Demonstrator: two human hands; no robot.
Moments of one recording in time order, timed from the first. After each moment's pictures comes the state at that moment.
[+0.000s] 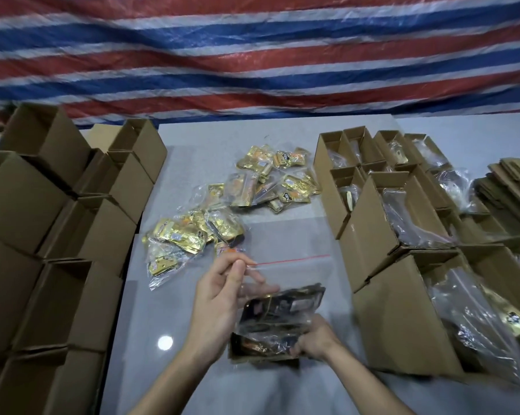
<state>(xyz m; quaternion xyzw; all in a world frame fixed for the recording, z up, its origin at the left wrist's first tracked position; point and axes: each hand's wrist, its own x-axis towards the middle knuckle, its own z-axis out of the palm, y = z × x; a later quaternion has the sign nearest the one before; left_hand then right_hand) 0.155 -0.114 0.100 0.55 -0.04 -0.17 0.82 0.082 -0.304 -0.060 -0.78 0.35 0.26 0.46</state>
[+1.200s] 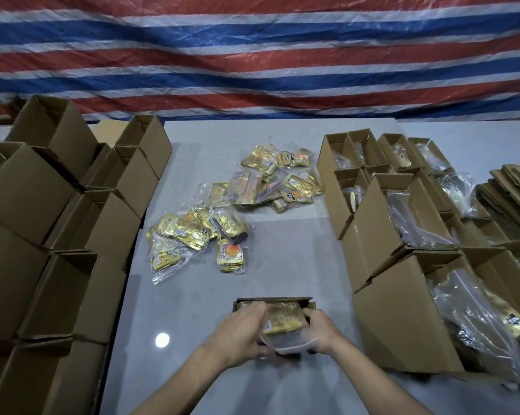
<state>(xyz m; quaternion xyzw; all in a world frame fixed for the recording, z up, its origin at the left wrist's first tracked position) 0.146 -0.102 -0.007 0.88 -0.34 -0.27 0.20 0.088 -0.305 -0.039 -0.80 0.27 0.30 0.44</state>
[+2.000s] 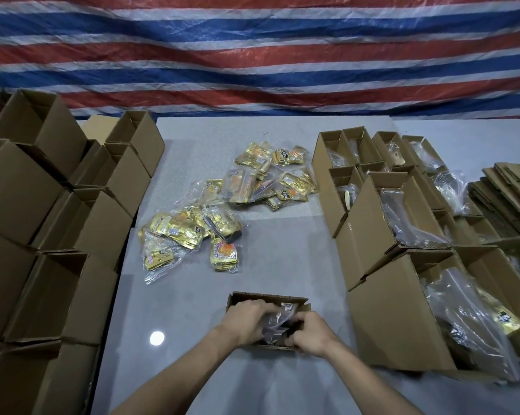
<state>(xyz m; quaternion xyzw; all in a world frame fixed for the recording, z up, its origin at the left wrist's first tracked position) 0.169 -0.134 -0.043 0.86 -0.35 -0.33 0.16 0.082 -0.301 -0.032 -0.80 0.30 0.31 0.43</state>
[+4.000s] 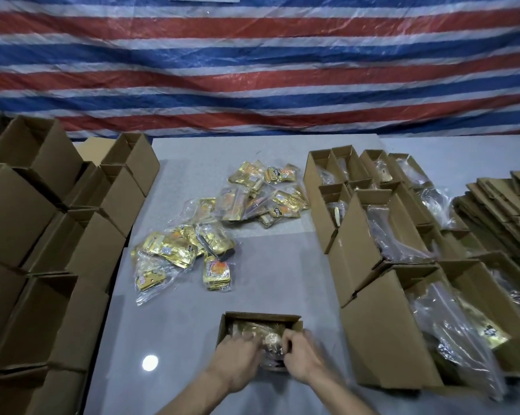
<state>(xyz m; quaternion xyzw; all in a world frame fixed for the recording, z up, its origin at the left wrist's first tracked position) 0.135 -0.129 -0.041 0.90 -0.33 -0.30 0.05 0.075 -0.289 -0.026 -0.88 0.27 0.28 0.29</state>
